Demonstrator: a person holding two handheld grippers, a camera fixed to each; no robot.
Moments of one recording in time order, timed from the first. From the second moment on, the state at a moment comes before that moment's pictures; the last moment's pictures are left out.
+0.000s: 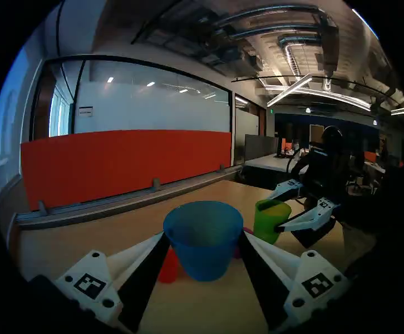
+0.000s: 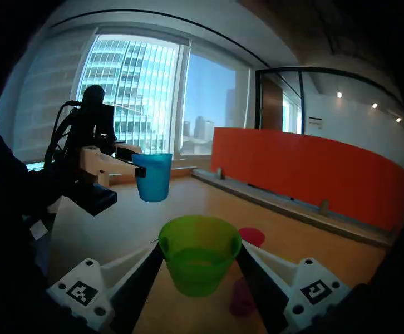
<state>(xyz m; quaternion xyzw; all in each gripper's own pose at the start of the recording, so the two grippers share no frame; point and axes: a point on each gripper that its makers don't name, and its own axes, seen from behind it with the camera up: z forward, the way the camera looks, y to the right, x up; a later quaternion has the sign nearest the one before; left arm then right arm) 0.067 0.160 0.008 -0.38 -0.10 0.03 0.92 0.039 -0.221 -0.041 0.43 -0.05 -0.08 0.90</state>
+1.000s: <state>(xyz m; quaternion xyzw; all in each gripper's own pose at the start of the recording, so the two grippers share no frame) 0.074 0.163 0.005 -0.38 -0.08 0.04 0.92 0.051 -0.219 -0.037 0.43 -0.04 -0.07 0.90</state>
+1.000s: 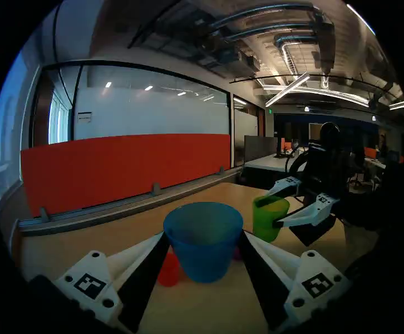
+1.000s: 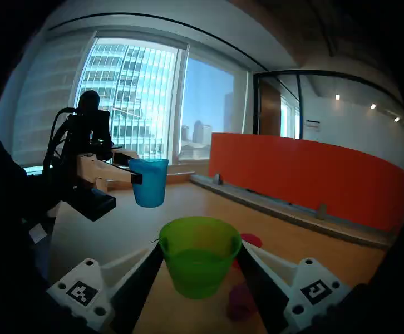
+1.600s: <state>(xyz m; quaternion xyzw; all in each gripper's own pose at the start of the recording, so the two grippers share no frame) 0.054 0.174 -0.004 -0.39 -0.10 0.05 0.91 0.084 -0.222 -0.028 0.43 -0.03 -0.08 0.90</state>
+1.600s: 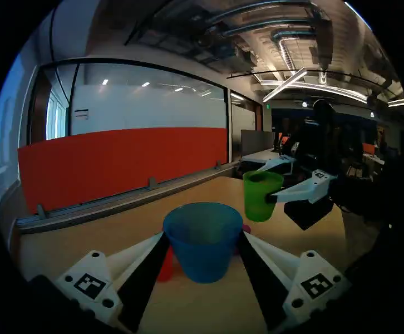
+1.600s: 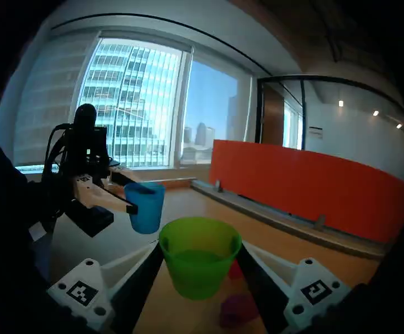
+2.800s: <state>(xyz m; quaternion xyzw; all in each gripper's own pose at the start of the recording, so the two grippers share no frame) 0.050 0.208 -0.012 -0.41 -0.09 0.04 0.91 0.172 -0.251 -0.003 0.44 0.07 -0.24 0.86</state>
